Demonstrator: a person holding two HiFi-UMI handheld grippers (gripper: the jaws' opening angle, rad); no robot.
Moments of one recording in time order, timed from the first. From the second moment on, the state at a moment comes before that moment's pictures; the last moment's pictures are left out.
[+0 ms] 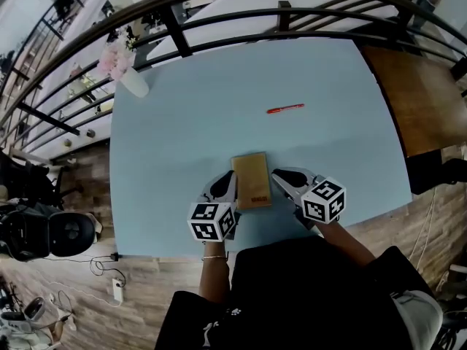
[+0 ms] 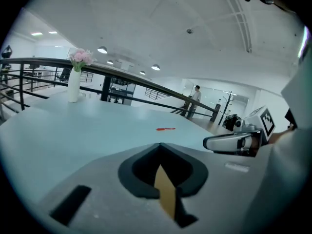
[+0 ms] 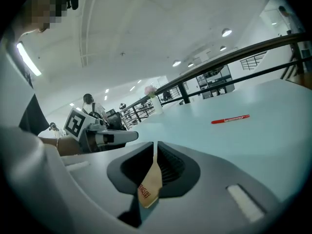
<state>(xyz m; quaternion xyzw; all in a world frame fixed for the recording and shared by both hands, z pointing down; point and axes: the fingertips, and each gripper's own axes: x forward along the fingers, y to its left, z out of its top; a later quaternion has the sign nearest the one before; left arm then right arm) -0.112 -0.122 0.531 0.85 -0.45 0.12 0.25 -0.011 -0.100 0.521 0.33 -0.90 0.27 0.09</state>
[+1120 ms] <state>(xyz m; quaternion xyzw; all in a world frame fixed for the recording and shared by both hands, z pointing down) -0.058 -0.122 0.489 0.85 -0.48 0.09 0.21 0.078 -0.181 0.462 0.32 -0.93 0.14 0.11</state>
